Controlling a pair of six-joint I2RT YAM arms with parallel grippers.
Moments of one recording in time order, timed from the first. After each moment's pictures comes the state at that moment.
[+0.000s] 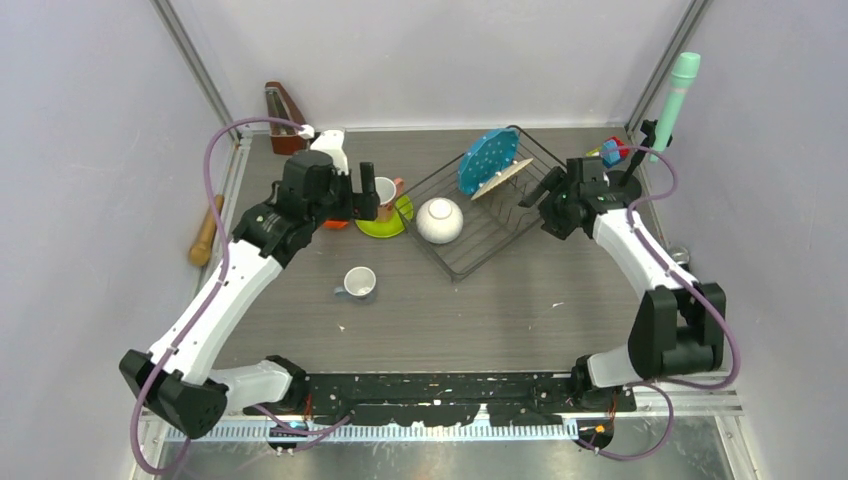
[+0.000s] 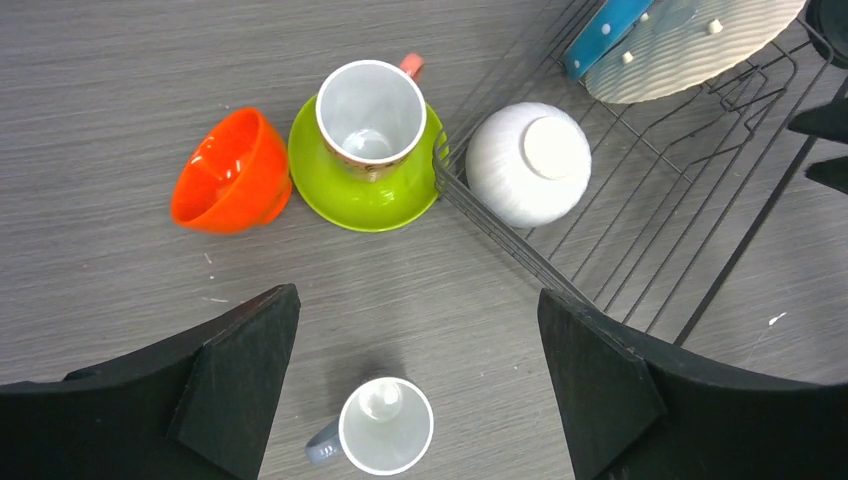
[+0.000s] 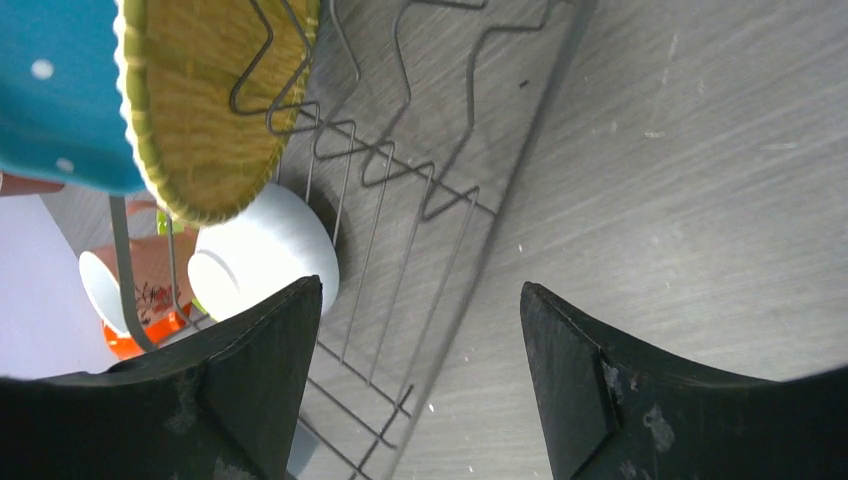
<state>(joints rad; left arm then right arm) -0.49 1.21 1.30 -0.64 -0.16 -0.29 0.10 1.38 1.04 -0.49 -0.07 0.85</state>
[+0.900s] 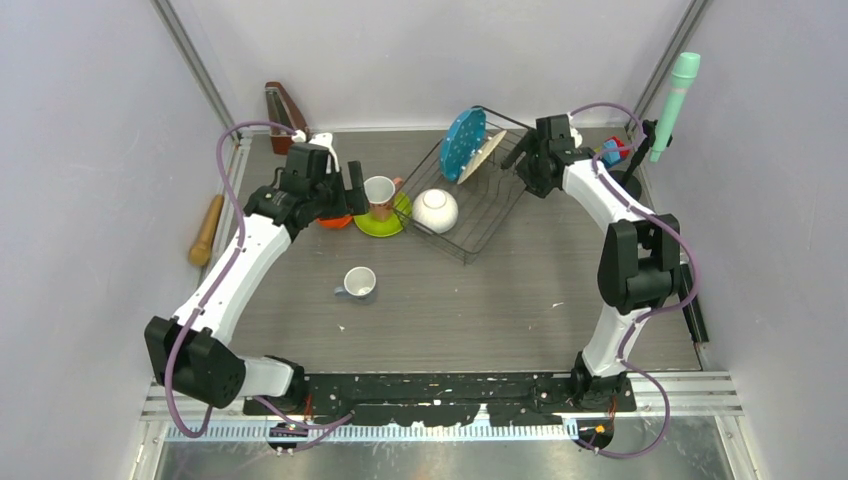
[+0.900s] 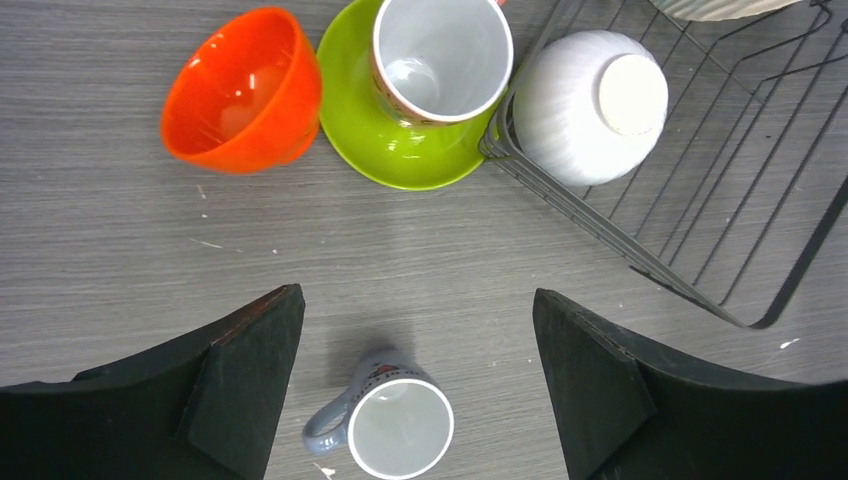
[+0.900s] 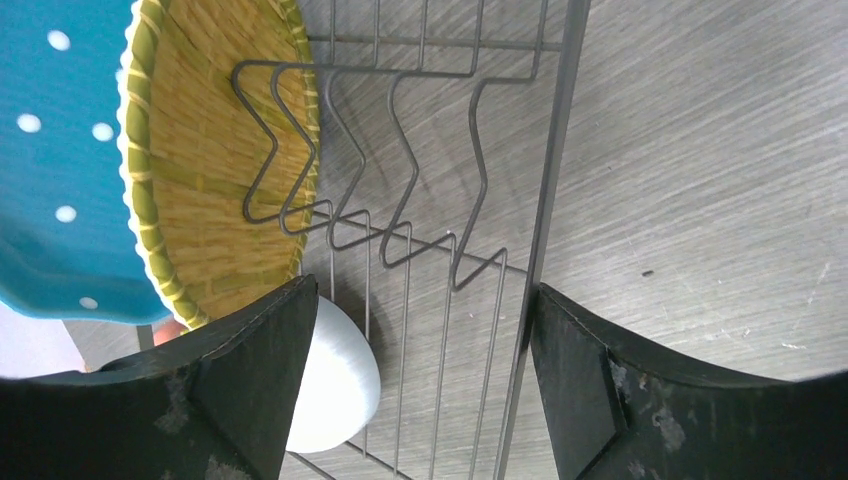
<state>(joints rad) -0.33 1.32 1.30 -0.69 -0.05 -0.38 0.18 1.85 1.51 -0.46 0.03 0.83</state>
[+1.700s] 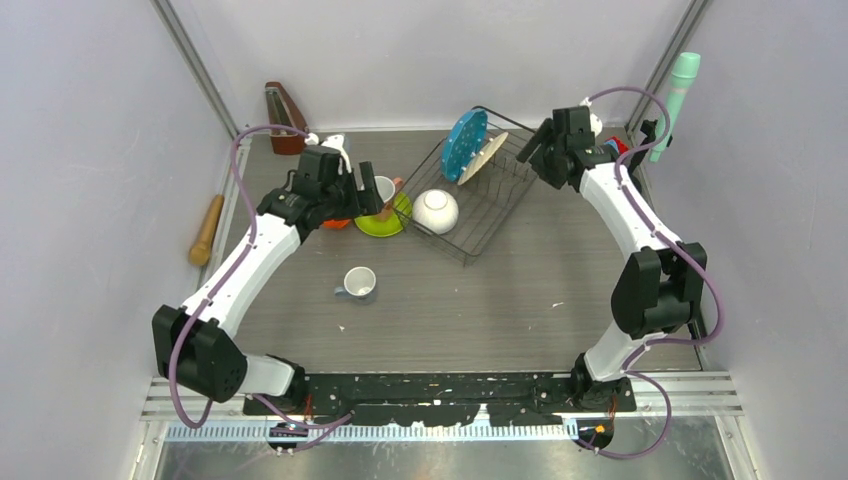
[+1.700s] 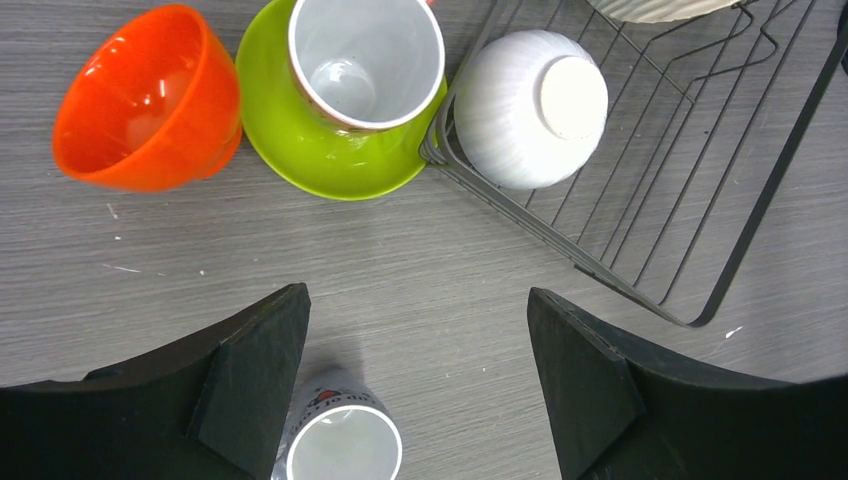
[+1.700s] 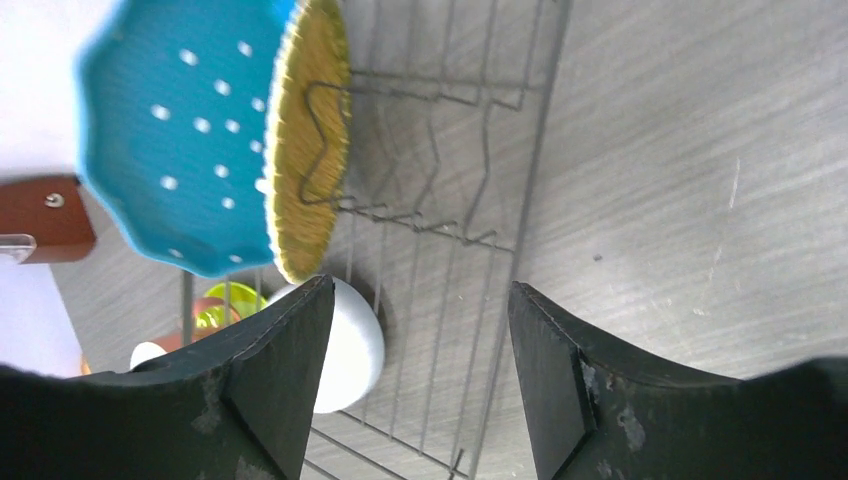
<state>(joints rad) -0.37 1.36 1.25 -0.58 0.02 -0.44 0.16 1.66 1.46 -0.54 0.10 0.76</state>
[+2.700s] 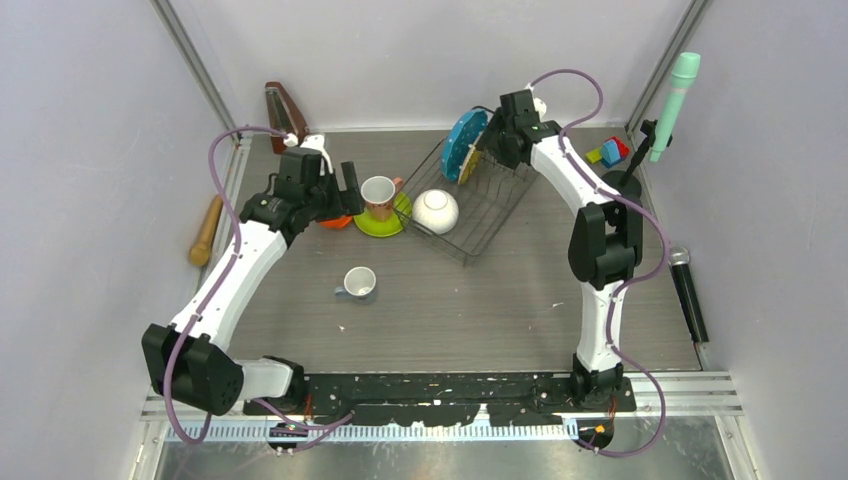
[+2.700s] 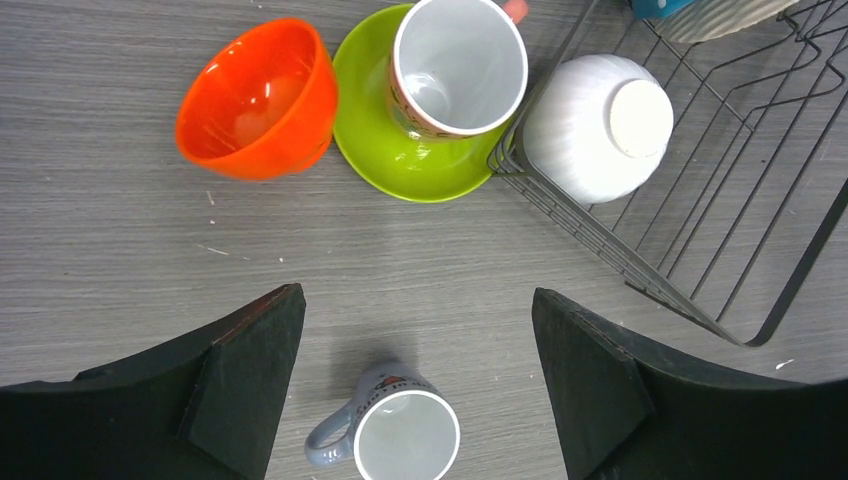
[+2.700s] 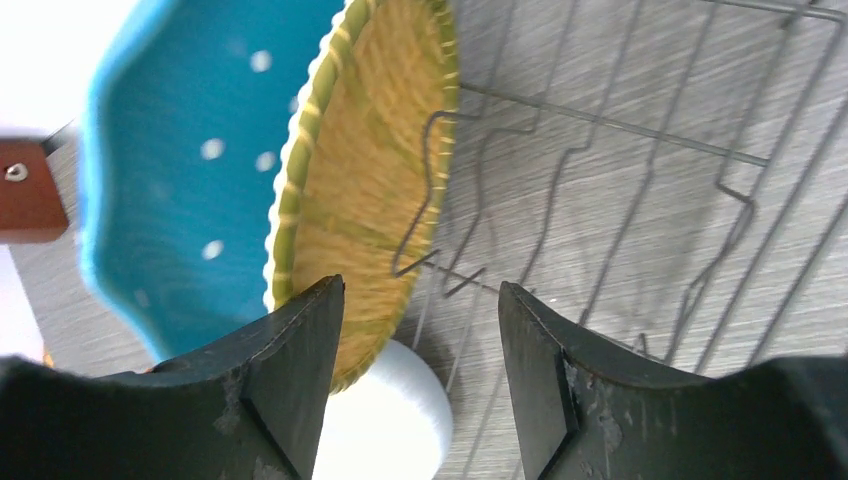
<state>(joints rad) -0.31 1.29 1.23 -0.62 -0.04 -0.39 0.28 2.08 1.88 -0.56 0.11 0.73</state>
